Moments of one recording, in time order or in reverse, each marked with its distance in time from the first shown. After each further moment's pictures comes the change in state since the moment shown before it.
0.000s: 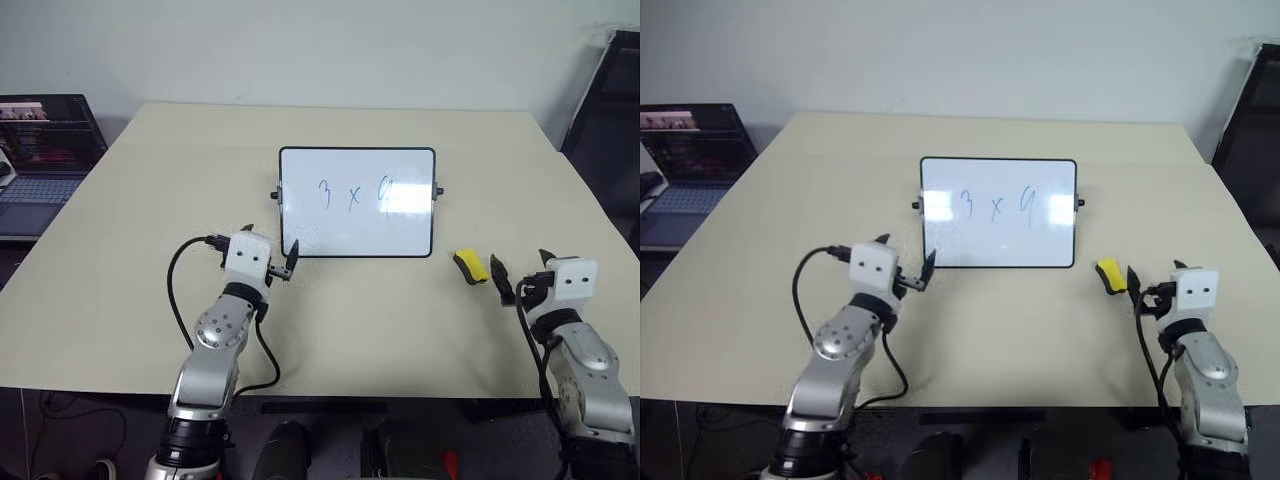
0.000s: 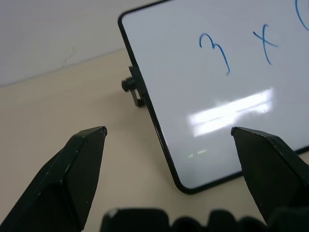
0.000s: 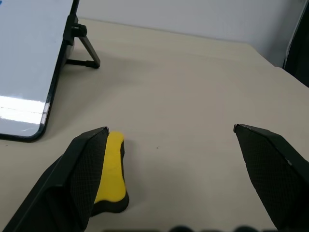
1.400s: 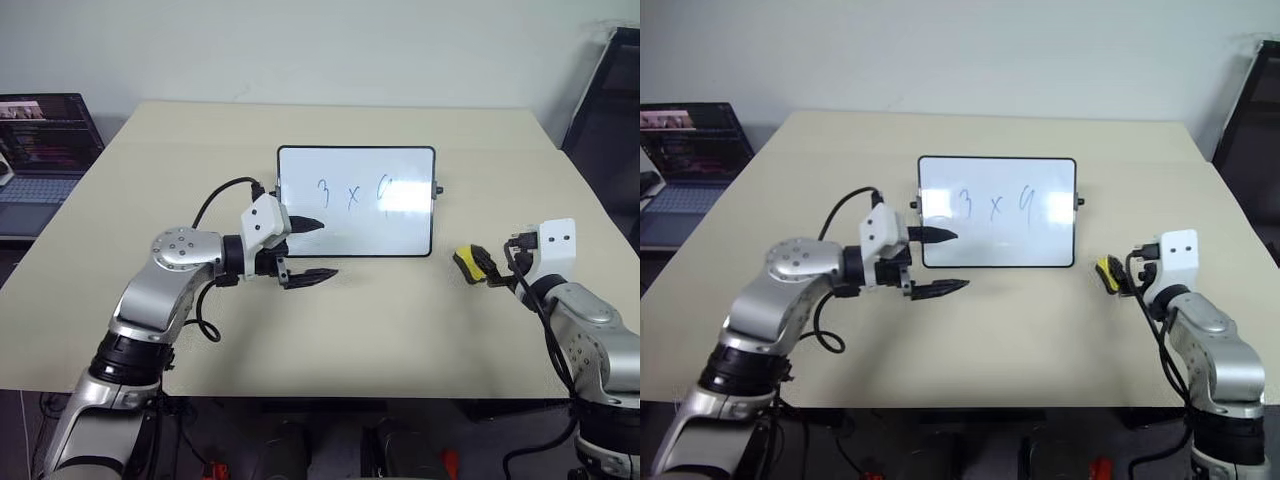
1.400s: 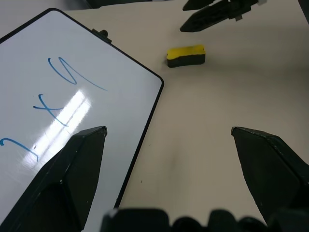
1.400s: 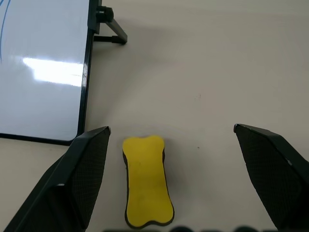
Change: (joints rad) left arm -0.401 0.419 -0.103 0.192 -0.376 -0.014 -0.918; right arm -0.214 -0.109 0.029 -0.178 0.132 0.642 -0.051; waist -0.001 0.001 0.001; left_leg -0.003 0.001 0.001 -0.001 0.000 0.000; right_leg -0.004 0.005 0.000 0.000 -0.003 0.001
